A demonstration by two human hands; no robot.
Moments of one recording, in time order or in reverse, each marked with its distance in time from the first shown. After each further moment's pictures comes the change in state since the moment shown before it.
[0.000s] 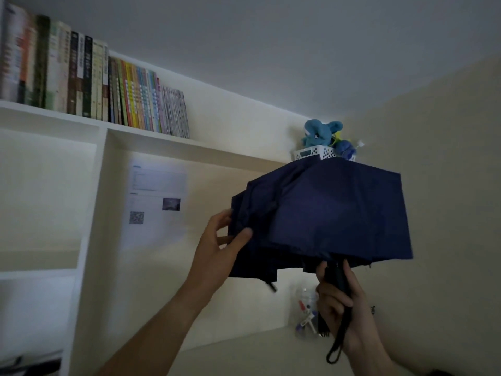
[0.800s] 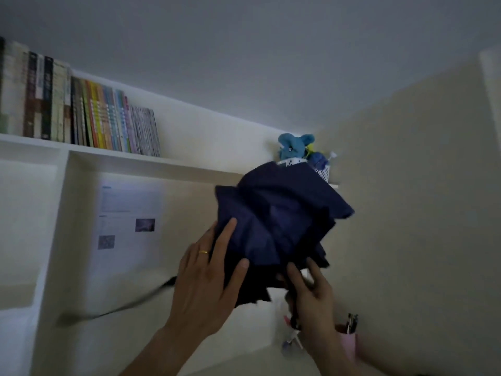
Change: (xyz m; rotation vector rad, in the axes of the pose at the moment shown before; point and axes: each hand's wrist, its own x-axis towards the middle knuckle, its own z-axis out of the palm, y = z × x) left_hand -0.012 -0.008 0.027 0.844 0.047 0.515; right_hand 0.026 0.018 0.029 -1.018 0.697 -0.653
